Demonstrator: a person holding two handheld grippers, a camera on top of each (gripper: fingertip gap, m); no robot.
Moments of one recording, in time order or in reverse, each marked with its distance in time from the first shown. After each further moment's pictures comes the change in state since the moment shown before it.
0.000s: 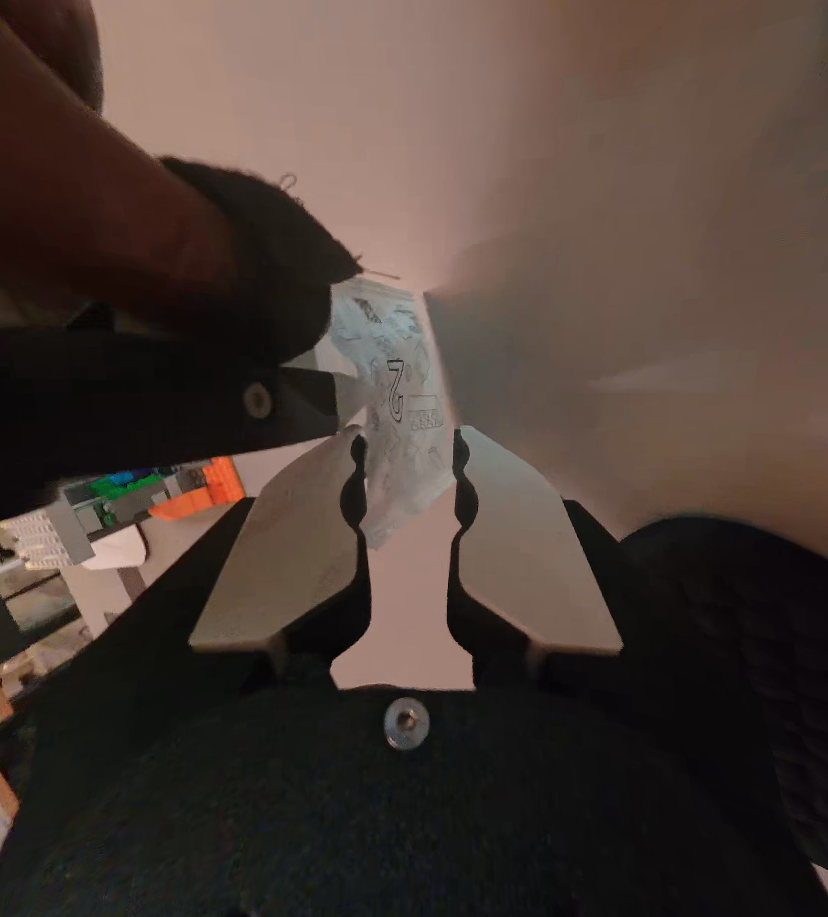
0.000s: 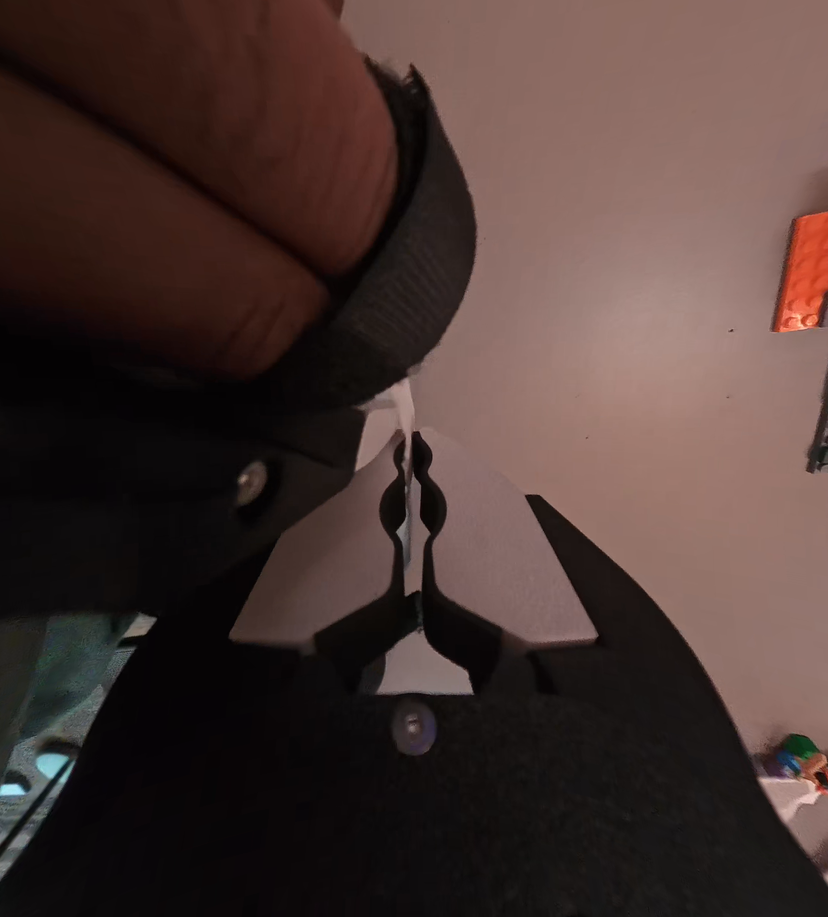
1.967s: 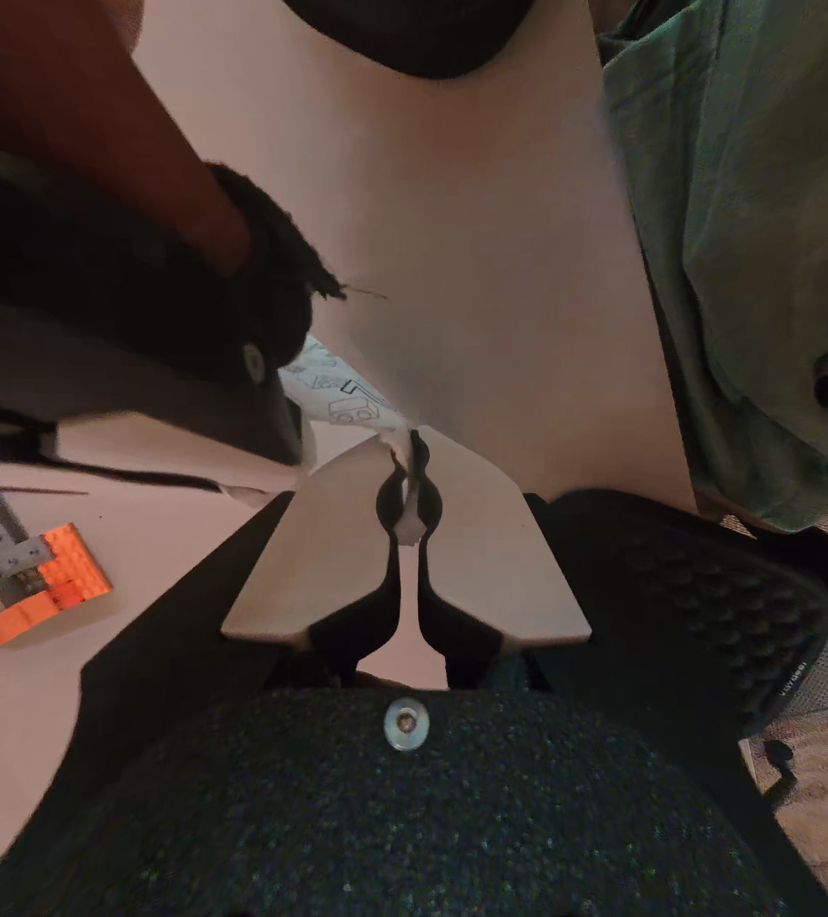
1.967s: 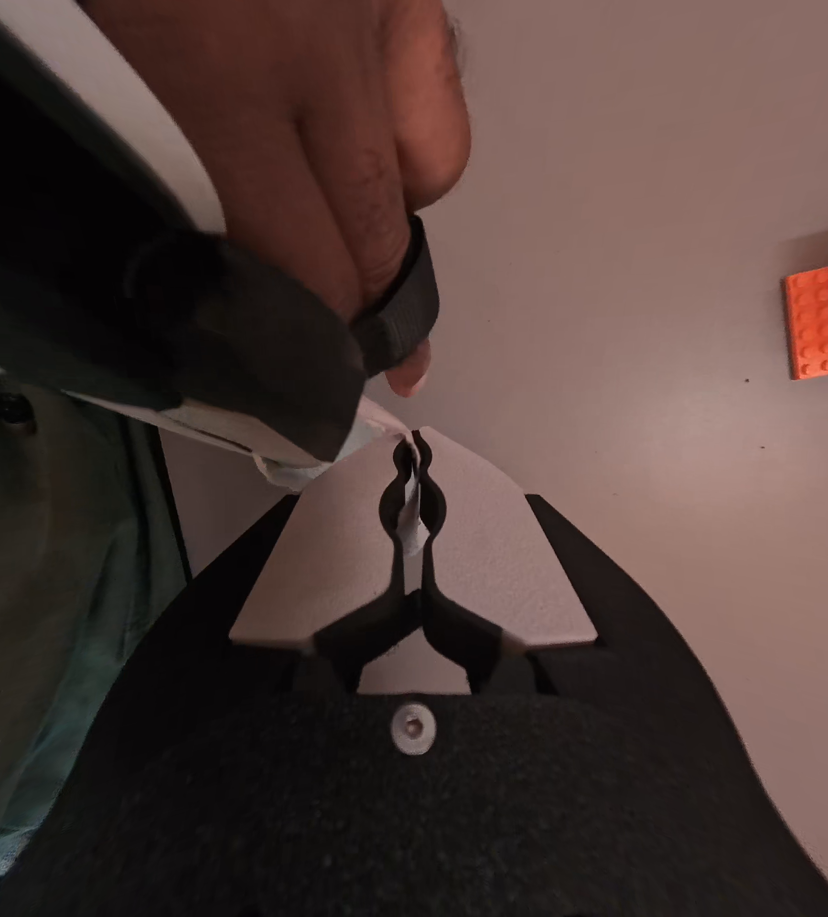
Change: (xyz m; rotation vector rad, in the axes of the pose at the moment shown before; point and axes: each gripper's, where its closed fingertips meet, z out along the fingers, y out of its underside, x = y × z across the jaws) left arm 0.022 -0.011 -0.007 0.125 0.404 -0.053; right arm -0.003 -0.017 -0.005 0.284 -0.106 0.076
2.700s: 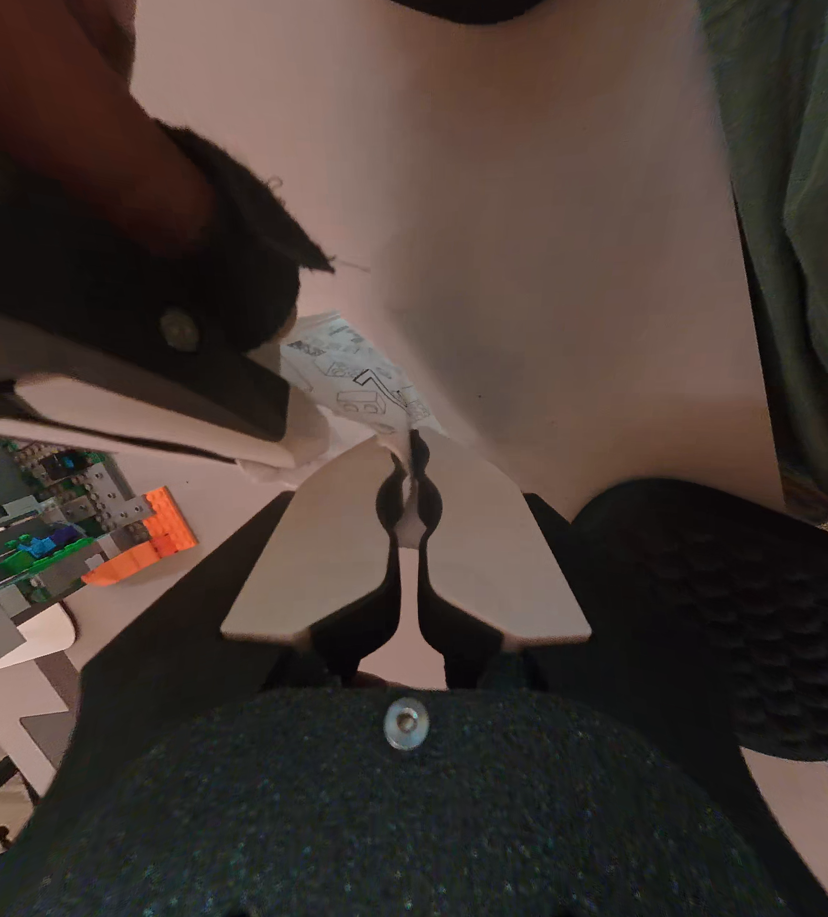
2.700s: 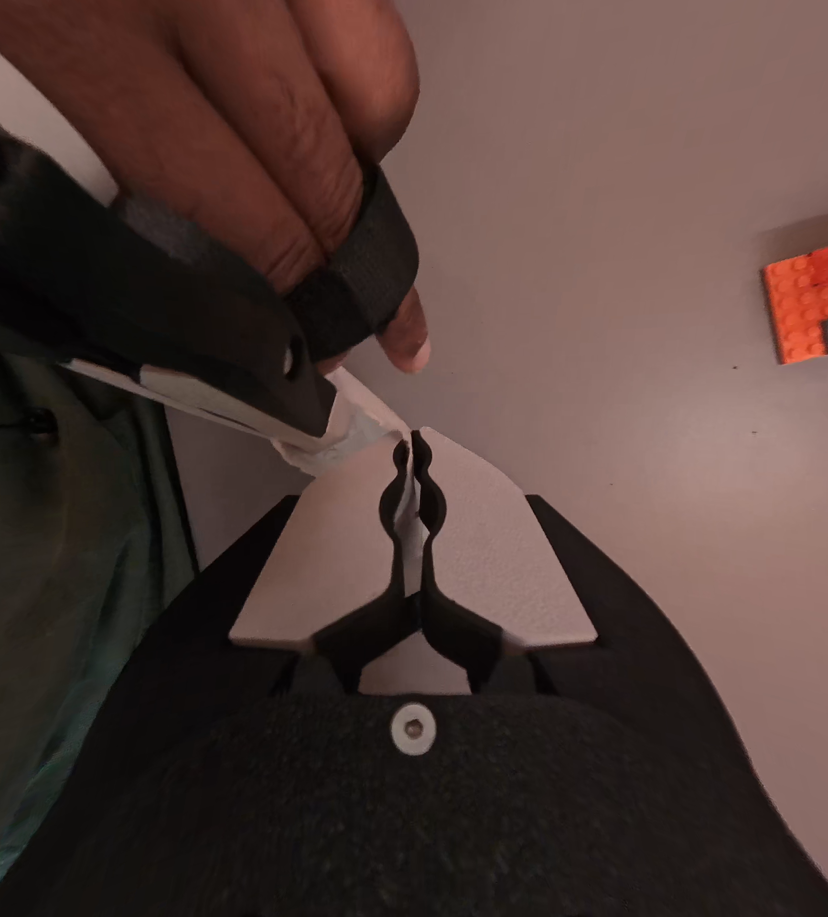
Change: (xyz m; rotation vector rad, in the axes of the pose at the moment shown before) left arm -0.012 0.005 -0.006 -0.078 -0.168 0.076; right arm 0.002 0.000 -0.008 0.060 -0.006 0.039
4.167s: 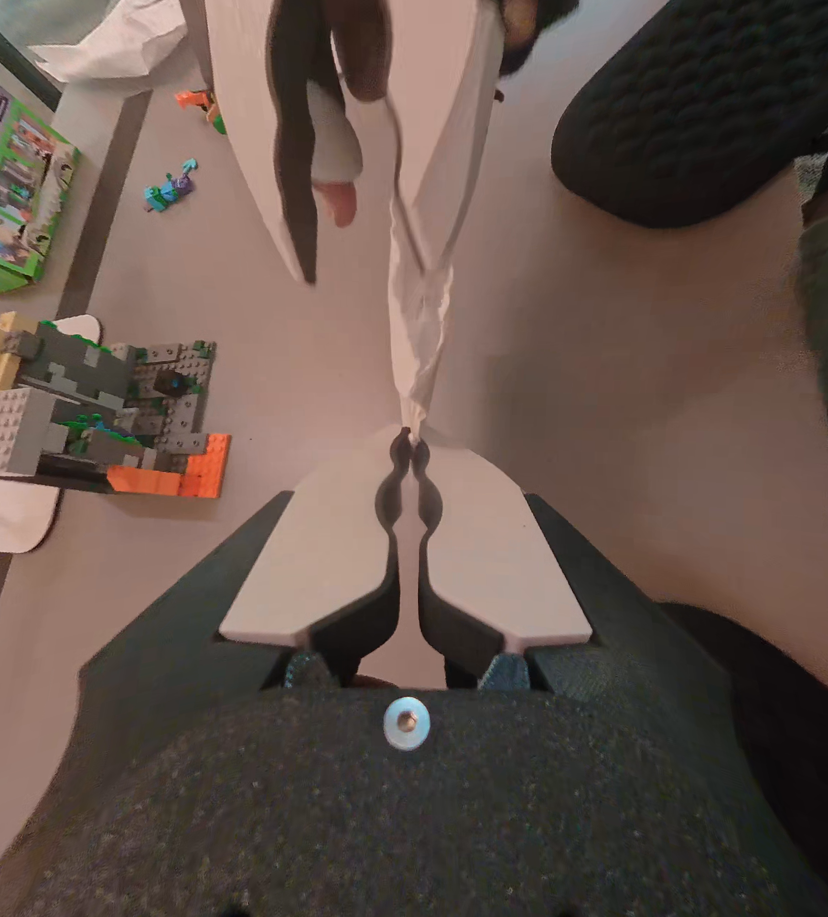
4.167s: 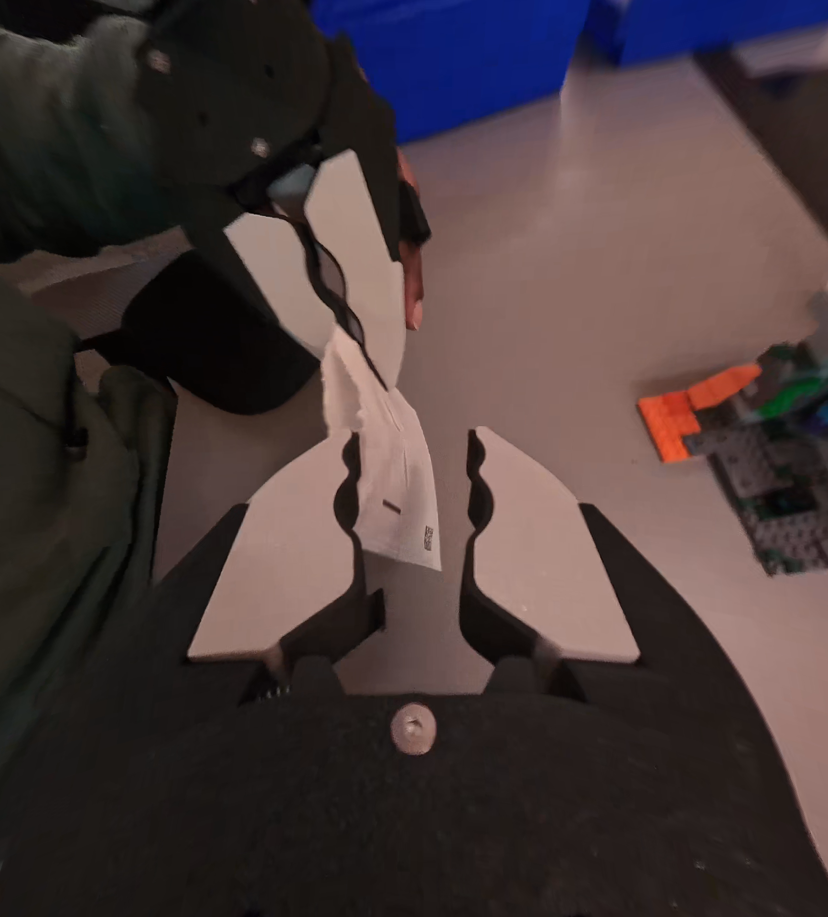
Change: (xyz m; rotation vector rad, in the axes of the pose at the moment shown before) left arm -0.026 0.019 -0.022 0.428 -0.321 -0.348; right arm 0.001 -0.010 -0.048 0.470 0.033 -0.154
